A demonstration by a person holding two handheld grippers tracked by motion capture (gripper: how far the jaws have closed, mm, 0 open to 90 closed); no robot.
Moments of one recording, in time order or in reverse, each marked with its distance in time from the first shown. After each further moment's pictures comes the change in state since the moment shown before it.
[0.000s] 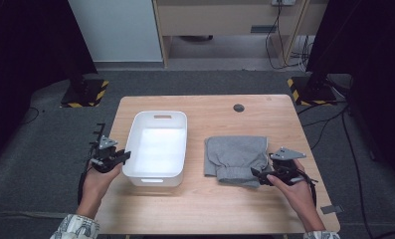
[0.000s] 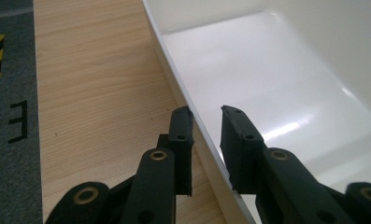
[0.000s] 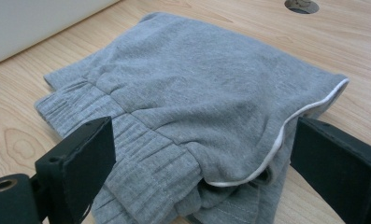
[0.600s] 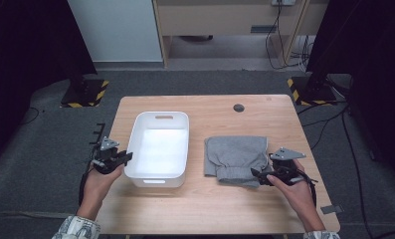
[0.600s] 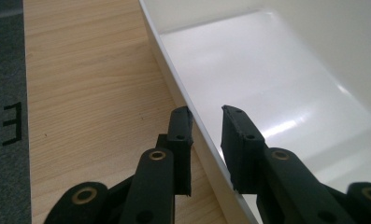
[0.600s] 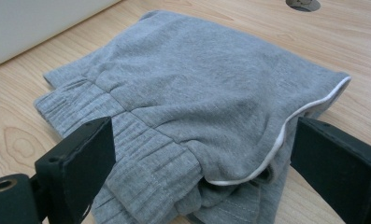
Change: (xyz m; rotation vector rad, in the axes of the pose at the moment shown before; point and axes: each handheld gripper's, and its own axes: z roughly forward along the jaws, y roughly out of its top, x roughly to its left) left arm -0.006 -0.001 -0.001 -0.002 -0.015 0.005; right arm 0.000 -0.001 0.001 0.006 0.001 0.000
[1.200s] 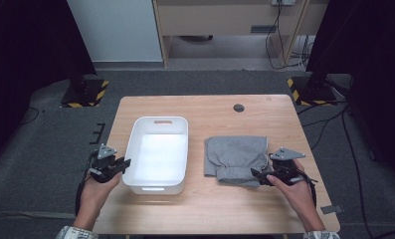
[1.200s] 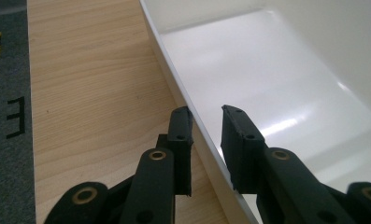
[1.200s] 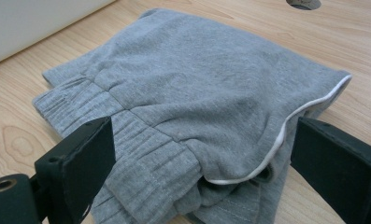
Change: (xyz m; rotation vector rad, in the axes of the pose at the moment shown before) left arm -0.010 -0.016 -0.018 0.004 0.009 0.001; right arm 0.000 0.000 0.001 0.005 0.000 0.001
